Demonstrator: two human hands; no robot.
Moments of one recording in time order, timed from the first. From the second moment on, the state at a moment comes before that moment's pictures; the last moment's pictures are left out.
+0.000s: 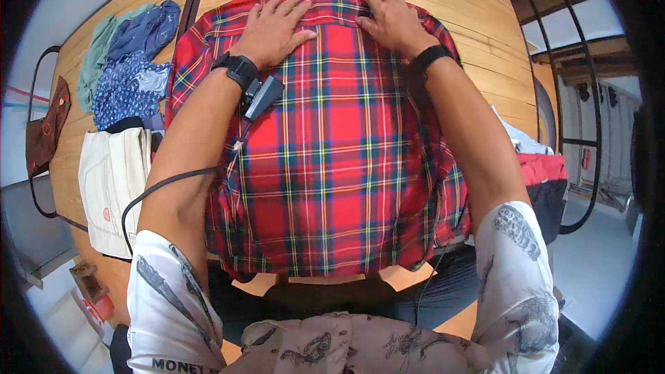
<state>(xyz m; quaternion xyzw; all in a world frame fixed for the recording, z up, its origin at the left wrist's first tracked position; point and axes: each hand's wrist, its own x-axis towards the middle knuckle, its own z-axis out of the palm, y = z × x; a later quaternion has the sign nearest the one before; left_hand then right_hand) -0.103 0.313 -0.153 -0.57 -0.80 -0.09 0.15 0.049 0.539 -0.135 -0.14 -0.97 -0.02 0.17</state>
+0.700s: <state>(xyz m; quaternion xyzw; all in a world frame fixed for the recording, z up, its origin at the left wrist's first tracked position) 0.096 0.207 -0.196 -0.69 -0.70 -0.11 -0.16 0.196 0.501 -0.137 -0.17 -0.94 0.27 0.13</state>
